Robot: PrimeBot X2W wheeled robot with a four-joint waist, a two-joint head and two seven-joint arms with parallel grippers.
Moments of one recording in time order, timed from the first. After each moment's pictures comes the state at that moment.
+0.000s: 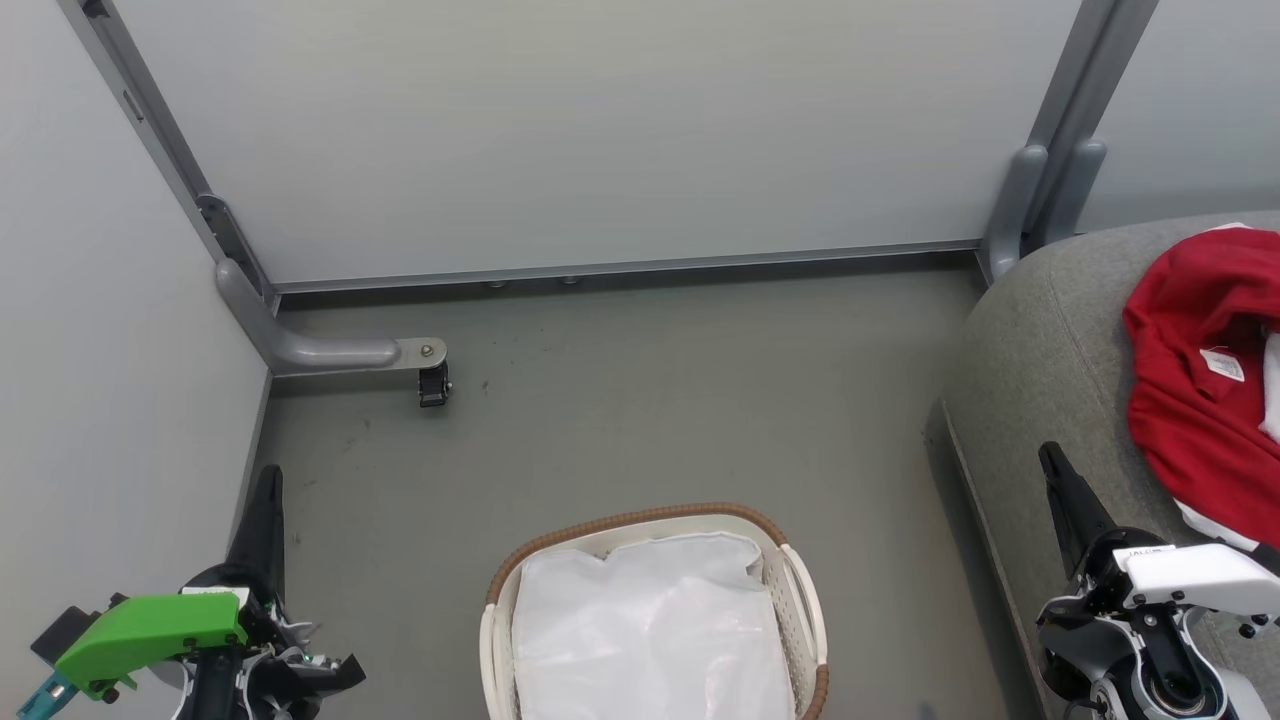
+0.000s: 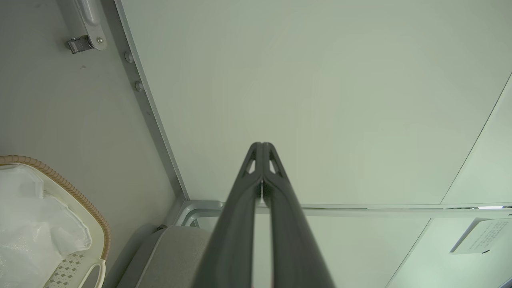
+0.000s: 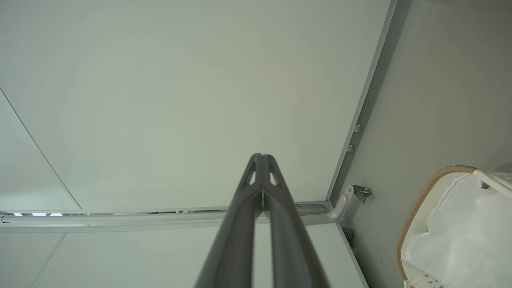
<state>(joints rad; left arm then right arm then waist) -0.10 0.05 0.11 0.25 -1.61 -0.13 0.11 -0.11 -0.05 -0.11 0.25 1.61 0.13 0.11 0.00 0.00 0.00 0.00</state>
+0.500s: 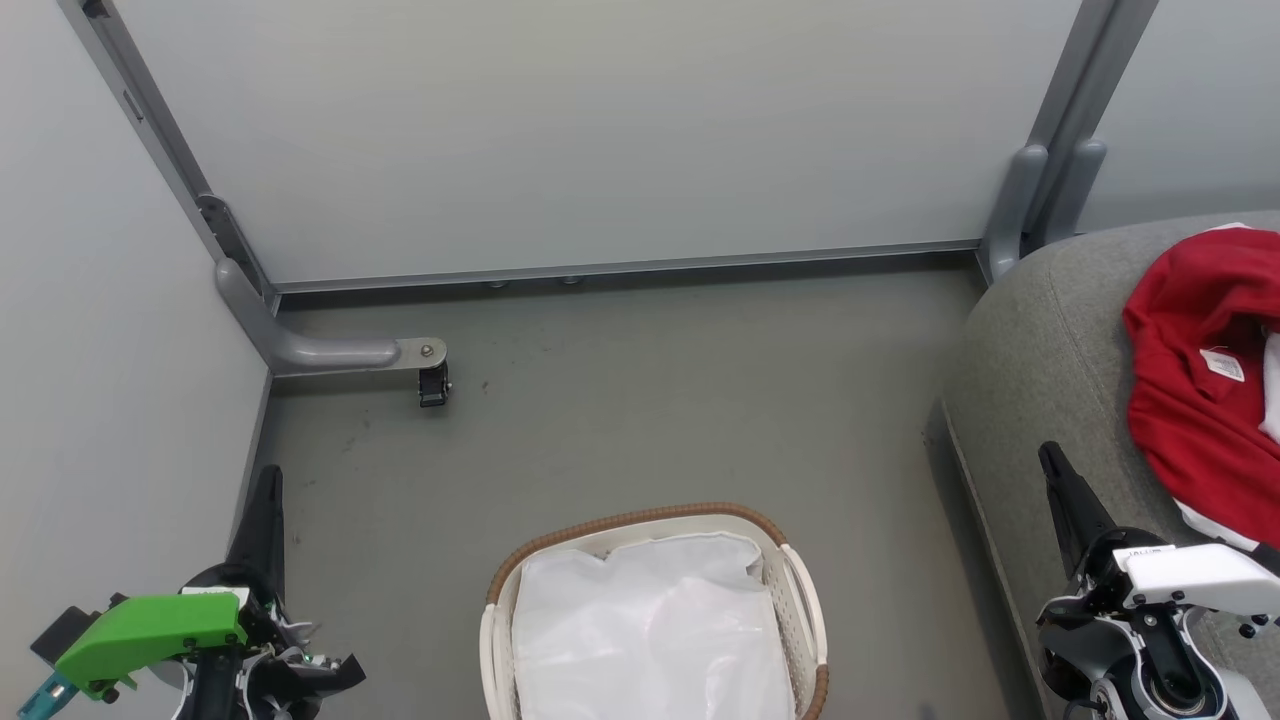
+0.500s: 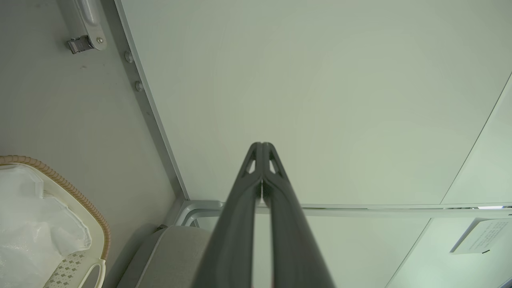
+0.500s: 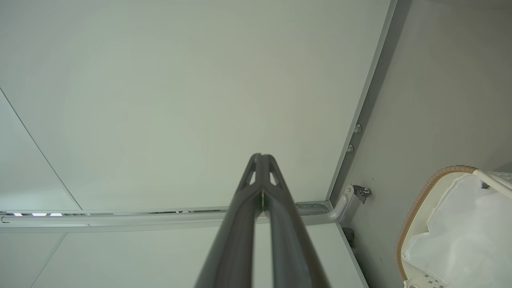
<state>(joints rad) -0.10 0.05 0.11 0.25 -1.61 -0.13 0.11 -0.11 -0.05 -0.11 0.25 1.61 0.13 0.11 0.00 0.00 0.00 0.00</state>
